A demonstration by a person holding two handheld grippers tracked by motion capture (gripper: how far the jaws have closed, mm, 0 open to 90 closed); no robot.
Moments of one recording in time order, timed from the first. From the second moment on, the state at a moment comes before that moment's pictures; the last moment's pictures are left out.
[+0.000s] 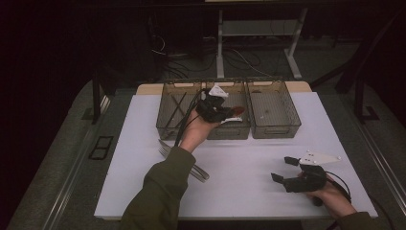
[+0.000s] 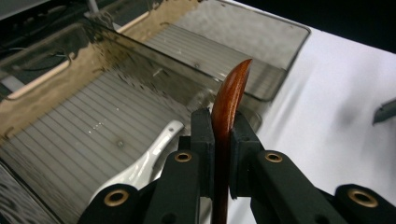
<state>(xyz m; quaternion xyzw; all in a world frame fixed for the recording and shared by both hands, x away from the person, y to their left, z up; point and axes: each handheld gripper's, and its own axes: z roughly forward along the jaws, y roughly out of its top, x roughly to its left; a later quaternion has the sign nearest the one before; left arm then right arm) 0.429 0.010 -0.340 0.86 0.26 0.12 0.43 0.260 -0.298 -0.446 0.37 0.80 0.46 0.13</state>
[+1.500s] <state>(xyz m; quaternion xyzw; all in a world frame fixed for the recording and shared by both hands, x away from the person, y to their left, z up) 0.491 -0.027 -0.365 0.84 0.35 0.13 0.39 0.259 -0.300 -0.444 0.37 0.79 0.47 0.13</state>
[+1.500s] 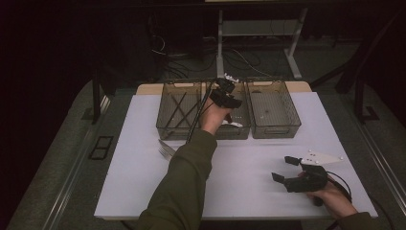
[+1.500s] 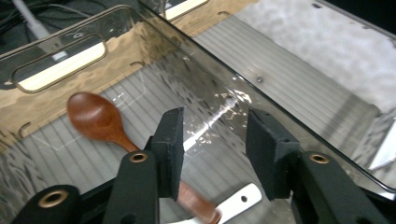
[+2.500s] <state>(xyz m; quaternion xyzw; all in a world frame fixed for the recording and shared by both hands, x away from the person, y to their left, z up) 0.418 0.023 -0.348 0.84 0.25 0.10 0.47 0.260 -0.303 -0.443 0.38 0.79 0.47 0.13</state>
